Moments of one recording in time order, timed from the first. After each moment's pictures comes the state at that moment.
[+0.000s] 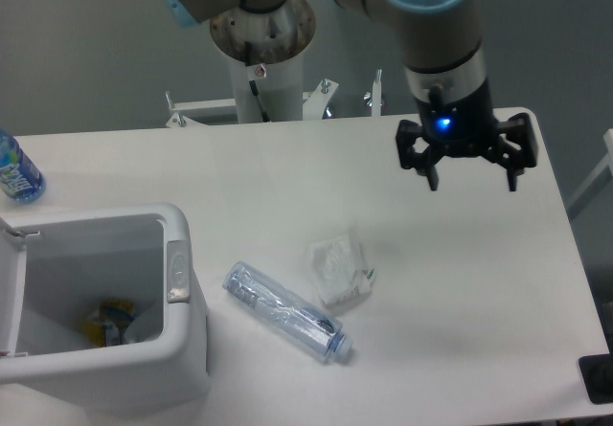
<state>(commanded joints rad) 2.59 -1.81 -1.43 -1.10 1.75 0.91</state>
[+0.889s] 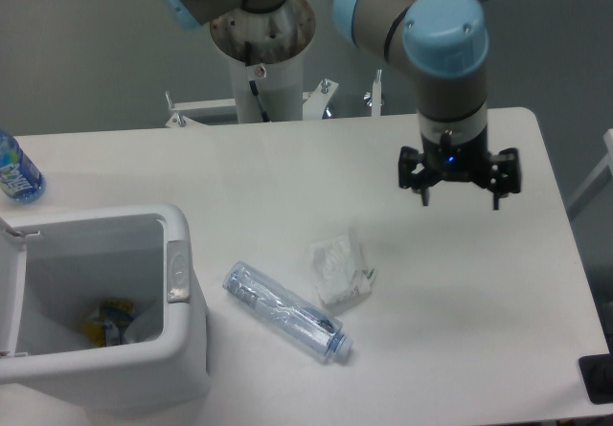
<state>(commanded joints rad) 2.53 -1.86 -1.60 -1.08 1.68 0.69</state>
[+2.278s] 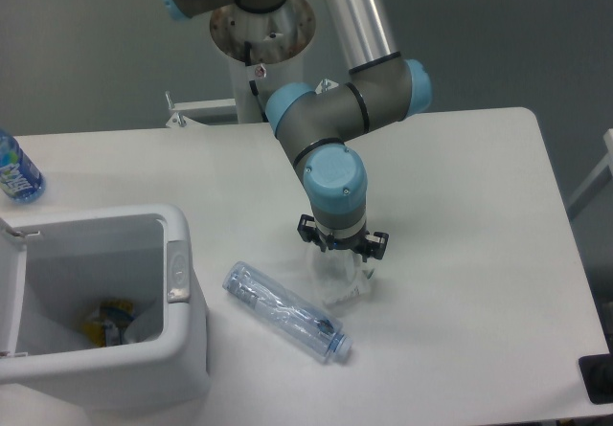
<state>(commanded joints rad) 2.42 -2.00 -1.75 -0.98 1.72 0.73</state>
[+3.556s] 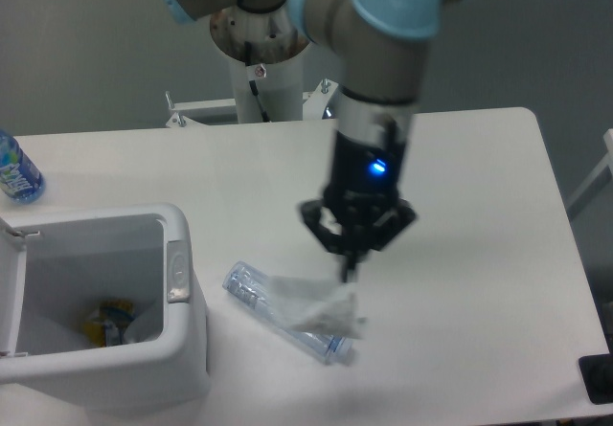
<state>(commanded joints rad) 2.32 -1.77 -1.35 -0.96 1.19 0.09</state>
